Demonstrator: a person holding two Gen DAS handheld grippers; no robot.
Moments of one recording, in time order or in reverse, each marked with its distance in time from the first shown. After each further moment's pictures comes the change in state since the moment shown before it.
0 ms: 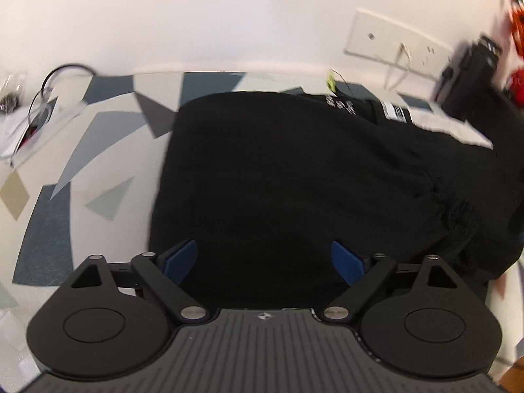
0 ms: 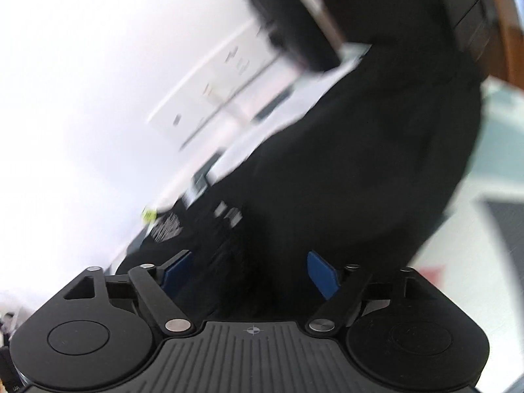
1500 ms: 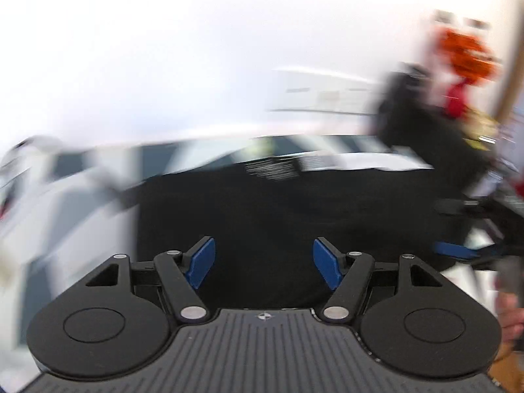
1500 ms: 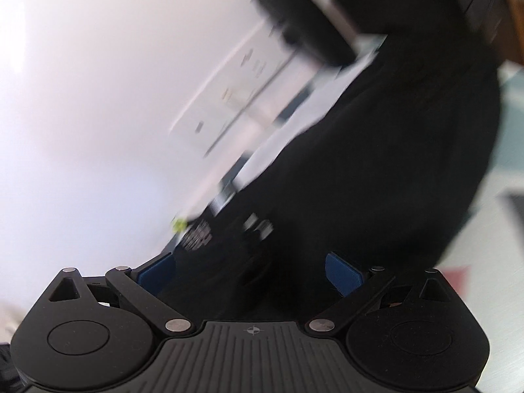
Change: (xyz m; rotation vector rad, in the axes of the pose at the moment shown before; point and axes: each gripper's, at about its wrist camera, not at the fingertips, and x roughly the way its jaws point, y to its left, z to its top) left arm -0.064 0.028 0.018 0.062 -0.148 -0.141; right arm 0.036 0.007 0.002 0.078 0.077 0.142
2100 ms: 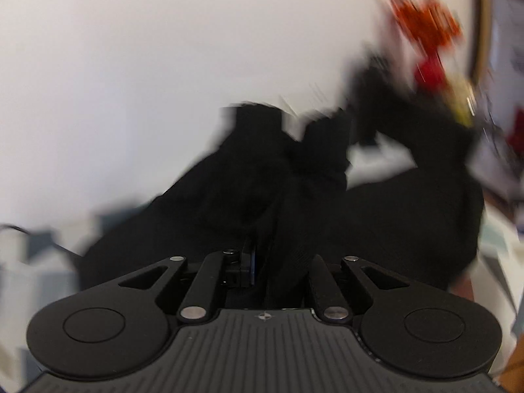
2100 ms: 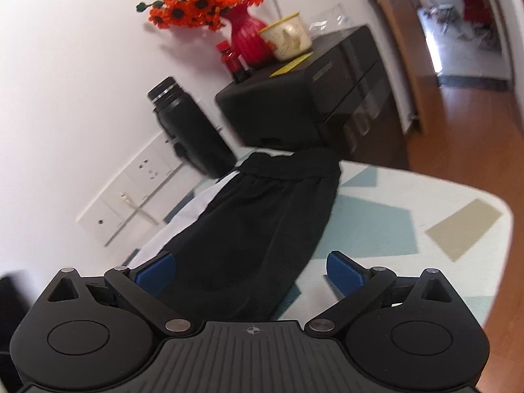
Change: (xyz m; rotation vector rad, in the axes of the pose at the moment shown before) left arm 0.069 -0.106 0.014 0.319 -0.029 -0.089; right arm -0.103 -0.056 -0.004 -0.005 -0.387 -0.346
